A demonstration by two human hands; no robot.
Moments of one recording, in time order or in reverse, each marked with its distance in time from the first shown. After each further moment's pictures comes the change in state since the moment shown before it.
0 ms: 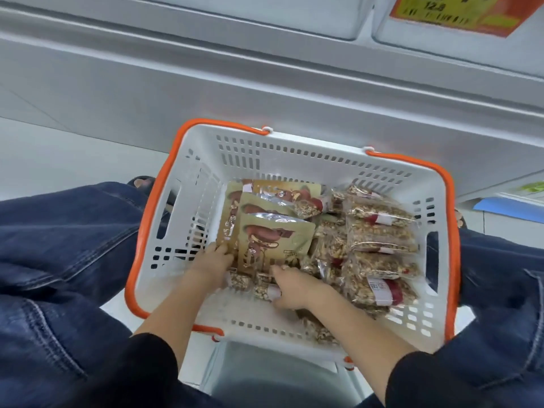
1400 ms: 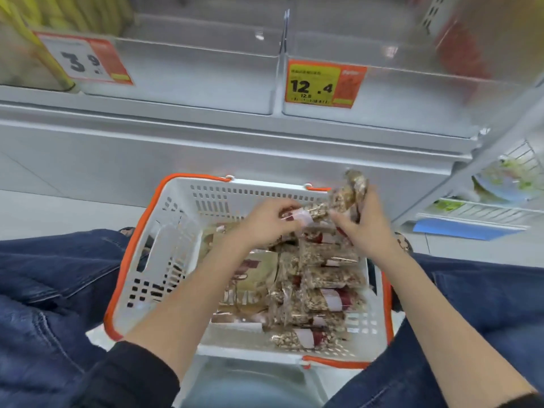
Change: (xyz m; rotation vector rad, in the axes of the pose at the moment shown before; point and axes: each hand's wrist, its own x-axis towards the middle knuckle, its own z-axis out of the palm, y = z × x) left_hand -0.065 0.147 -0.197 -0.695 0.529 0.432; right_hand -0.164 0.093 -0.105 0.615 1.161 0.081
